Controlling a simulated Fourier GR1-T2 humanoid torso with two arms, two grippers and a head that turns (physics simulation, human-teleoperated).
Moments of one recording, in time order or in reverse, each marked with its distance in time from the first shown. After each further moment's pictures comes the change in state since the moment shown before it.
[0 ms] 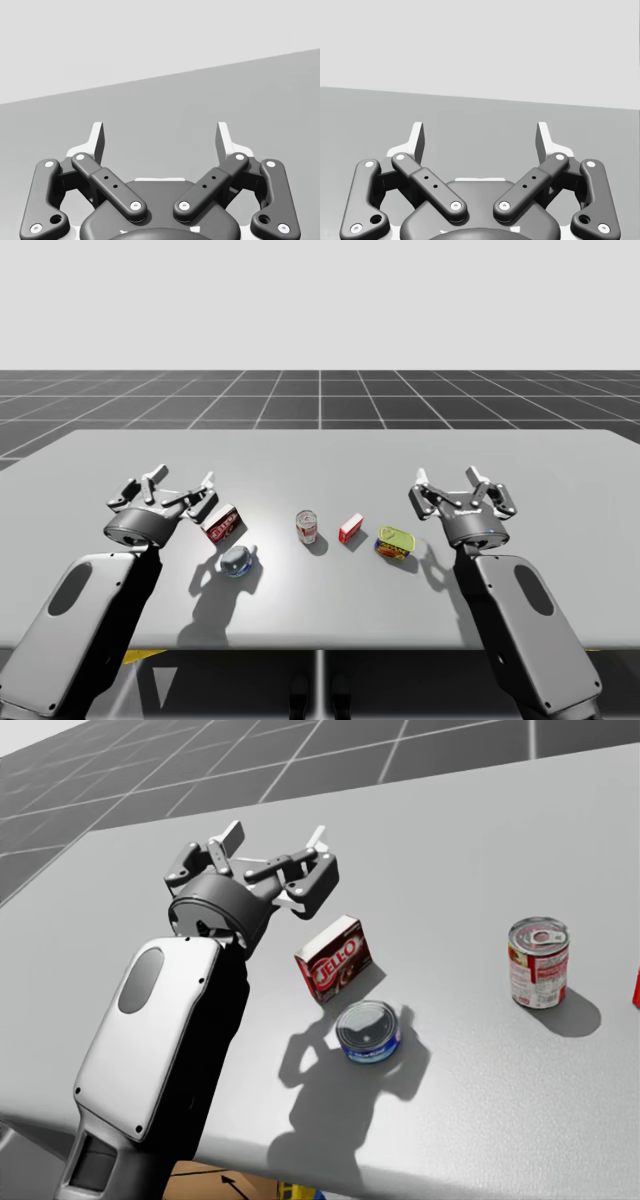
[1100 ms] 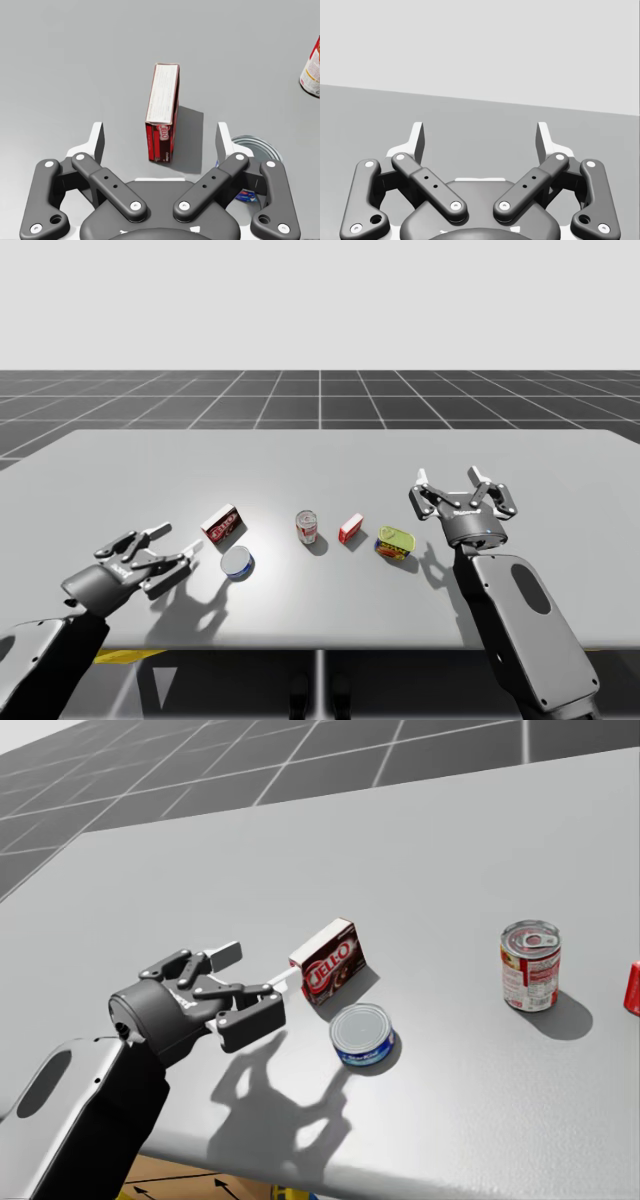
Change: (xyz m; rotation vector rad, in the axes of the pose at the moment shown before) left arm -0.049 0.045 0.074 -0.370 0.297 0.109; right arm -0.003 0.000 -0.001 -0.023 -0.007 0.042
